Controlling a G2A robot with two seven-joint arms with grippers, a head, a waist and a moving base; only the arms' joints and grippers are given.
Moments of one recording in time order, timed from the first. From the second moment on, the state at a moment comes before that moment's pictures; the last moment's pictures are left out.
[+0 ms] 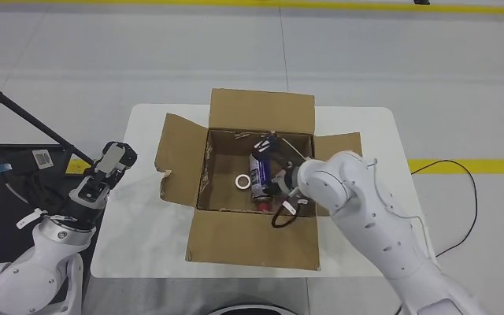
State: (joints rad) left arm 1.68 -1.31 -1.96 -2.24 -0.04 -0.22 -0.53; right arm -0.71 -1.24 0.90 -1.68 -0.82 -0.02 1.25
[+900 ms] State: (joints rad) left arm 1.68 -1.31 -1.96 -2.24 -0.04 -0.22 -0.53; right arm -1.10 -1.17 1.61 -2.10 -0.25 -0.01 0.98
